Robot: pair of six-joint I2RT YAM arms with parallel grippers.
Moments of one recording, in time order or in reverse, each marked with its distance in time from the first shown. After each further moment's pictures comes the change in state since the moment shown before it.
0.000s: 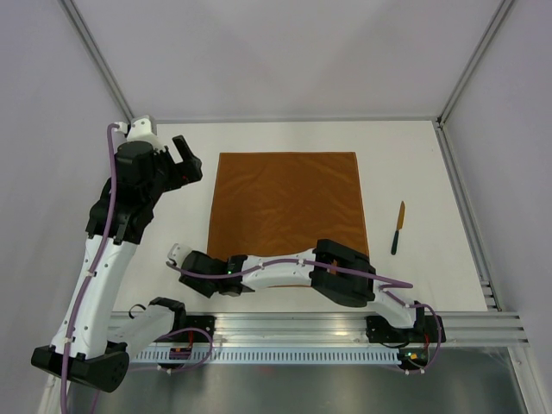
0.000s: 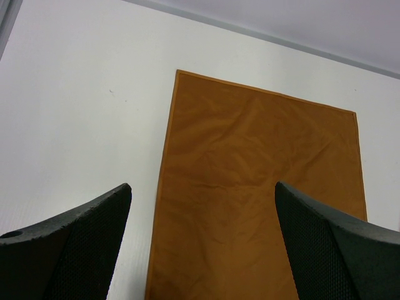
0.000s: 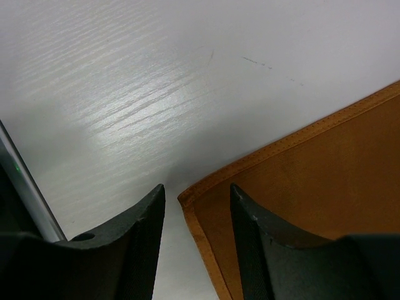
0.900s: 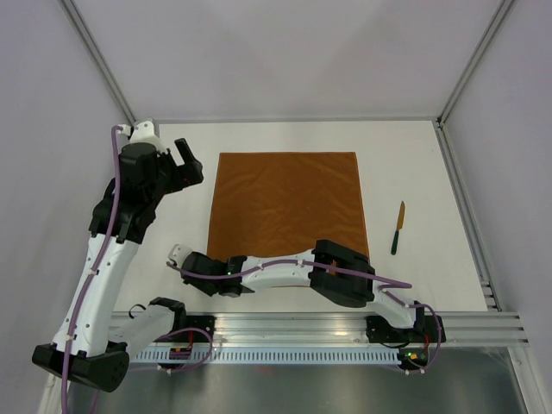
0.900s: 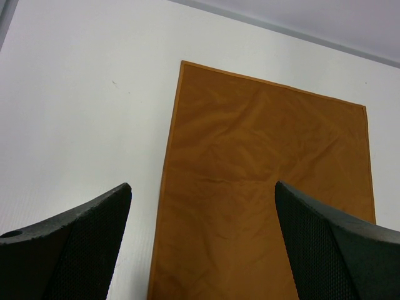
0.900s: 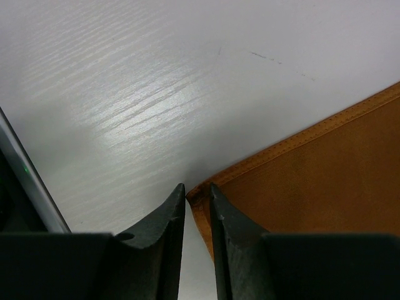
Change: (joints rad) left arm 0.000 0.001 -0.024 0.001 -0.008 0.000; right arm 0.005 0.003 0.000 0.000 -0.010 0.030
